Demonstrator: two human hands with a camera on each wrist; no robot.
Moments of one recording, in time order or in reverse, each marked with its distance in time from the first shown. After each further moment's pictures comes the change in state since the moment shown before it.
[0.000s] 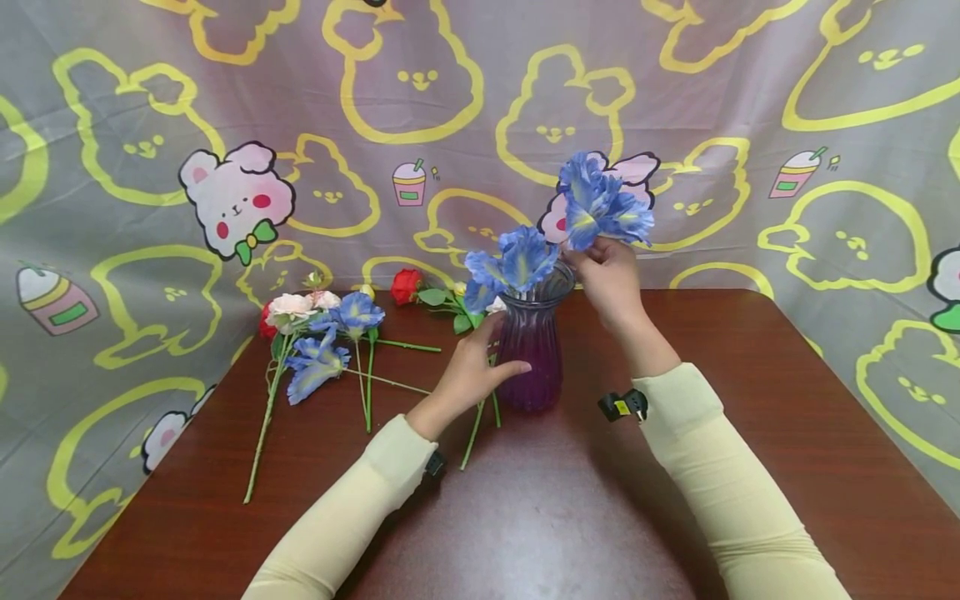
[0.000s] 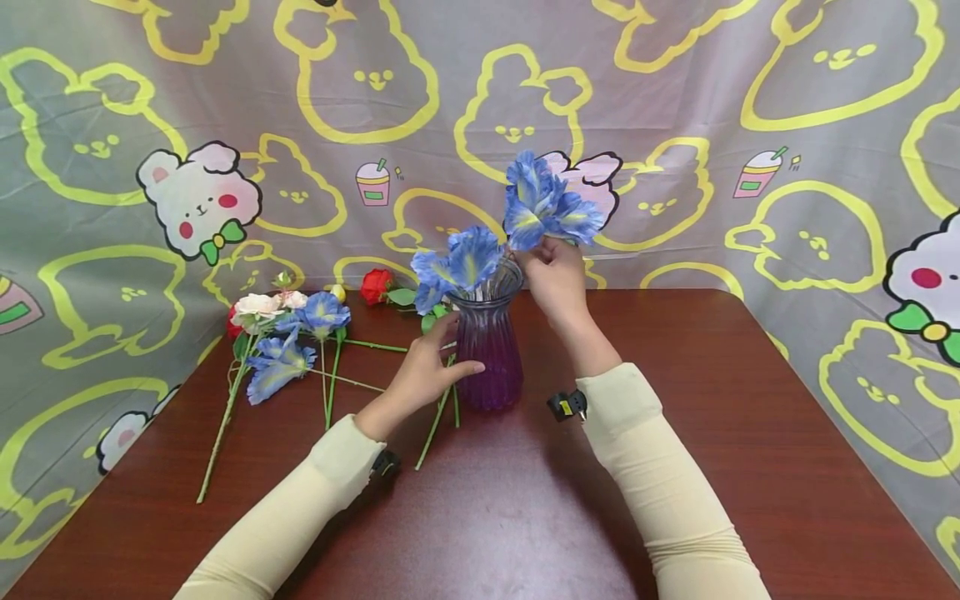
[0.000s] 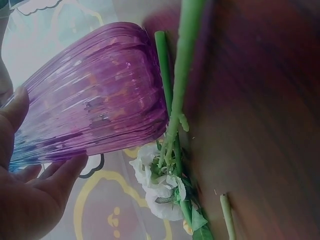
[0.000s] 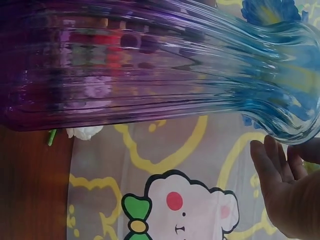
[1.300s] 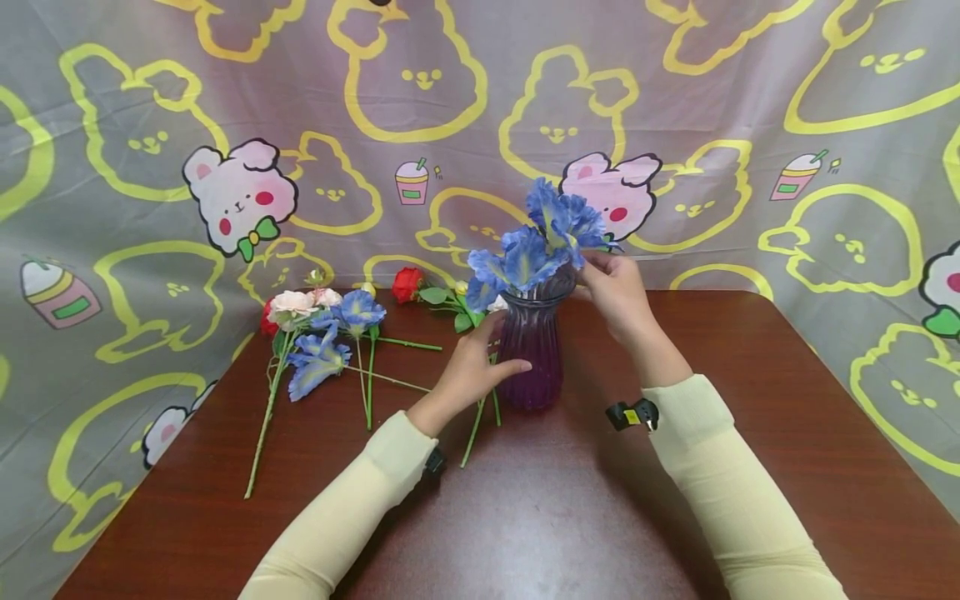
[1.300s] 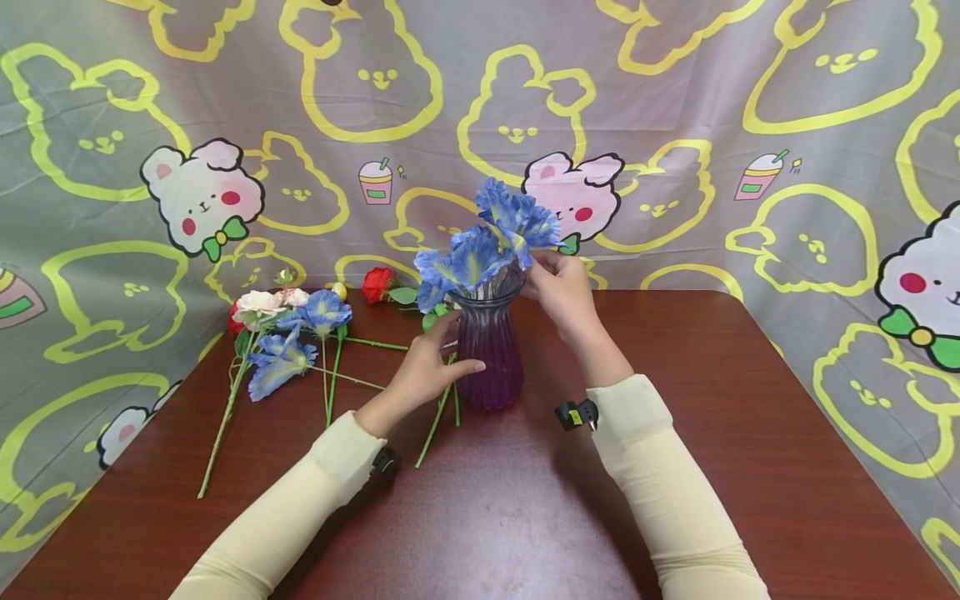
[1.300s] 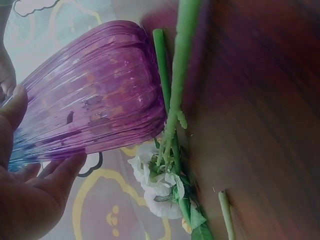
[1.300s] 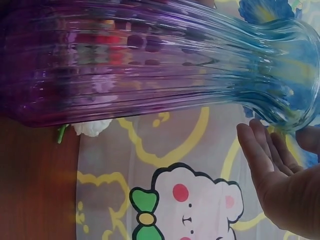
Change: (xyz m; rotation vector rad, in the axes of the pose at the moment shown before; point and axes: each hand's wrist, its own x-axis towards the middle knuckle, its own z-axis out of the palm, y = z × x) left_hand 0.000 -0.001 -0.001 -0.032 0.015 0.030; right_hand -0.008 0.006 -0.011 0.204 -0.167 0.092
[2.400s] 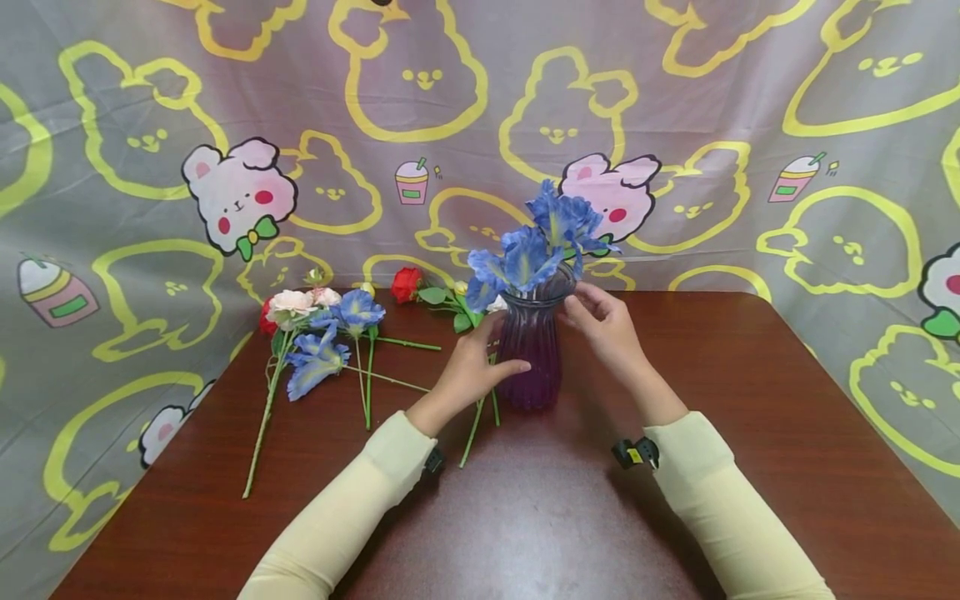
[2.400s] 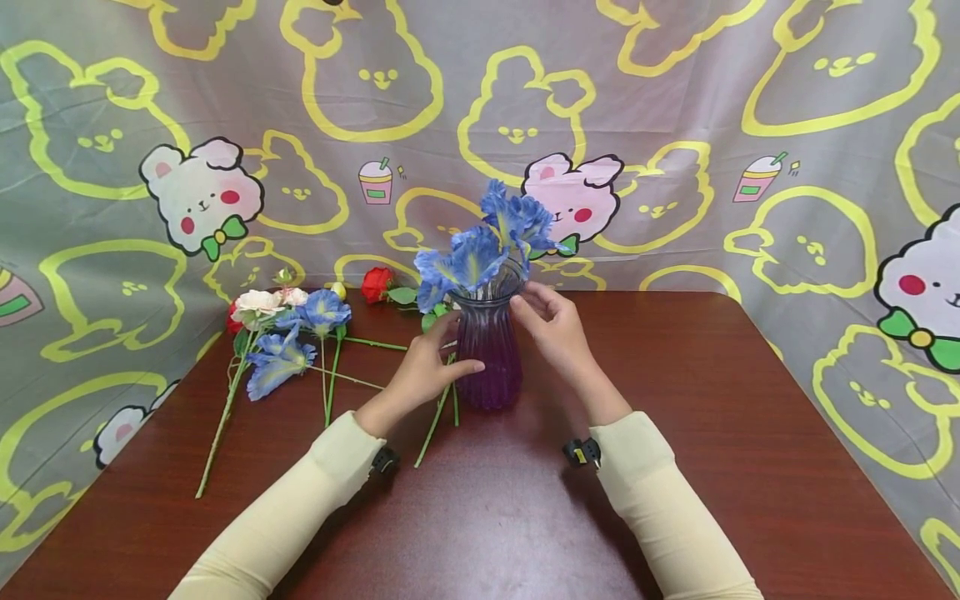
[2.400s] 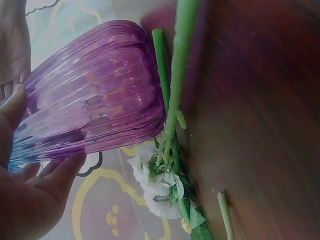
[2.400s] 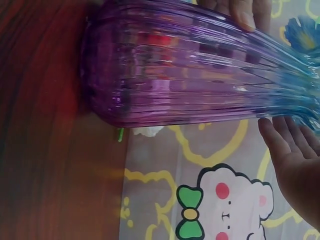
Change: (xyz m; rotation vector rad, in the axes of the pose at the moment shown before) left_hand 0.000 -0.001 0.000 0.008 -0.006 0.001; right_hand -0.035 0.042 -0.009 -0.095 -0.149 -0.170
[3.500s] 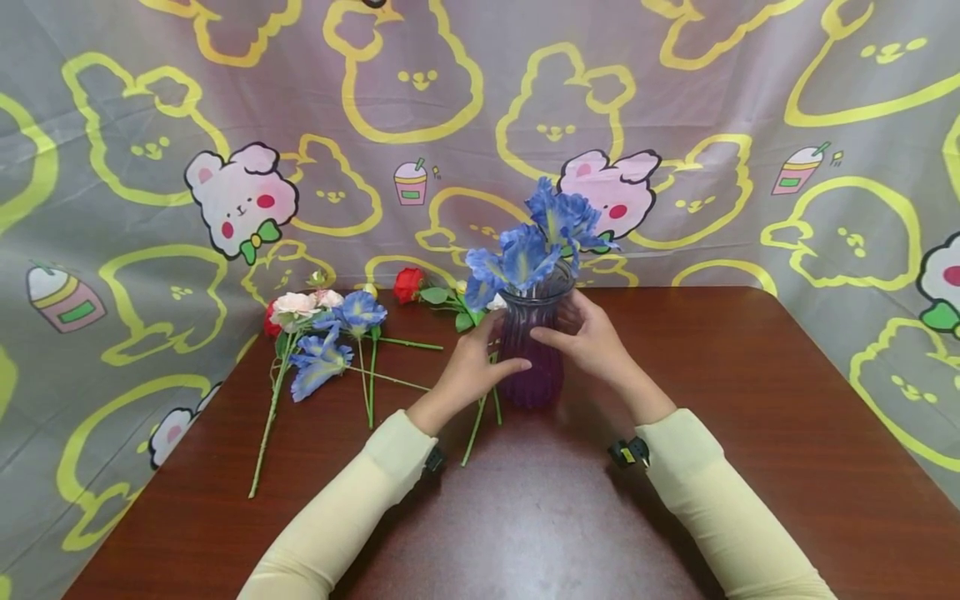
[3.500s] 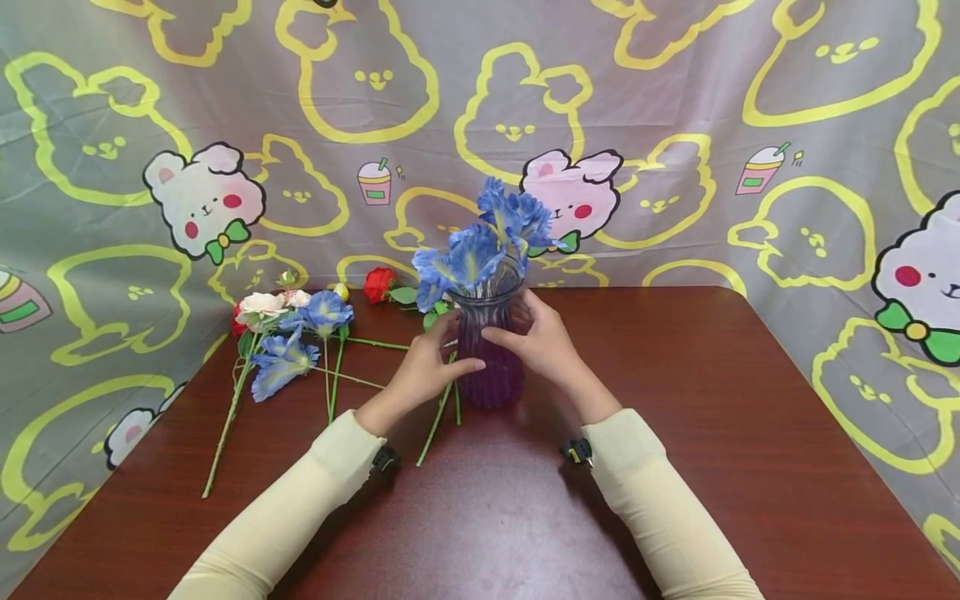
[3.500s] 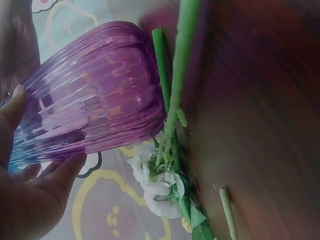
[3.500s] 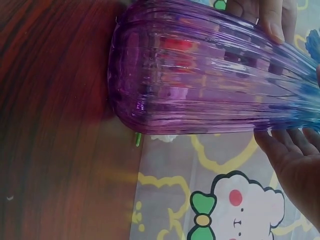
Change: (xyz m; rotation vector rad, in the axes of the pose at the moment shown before) left_hand 0.000 0.004 0.000 -0.004 -0.011 0.000; right_hand -0.002 -0.002 0.012 -0.204 -0.145 0.017
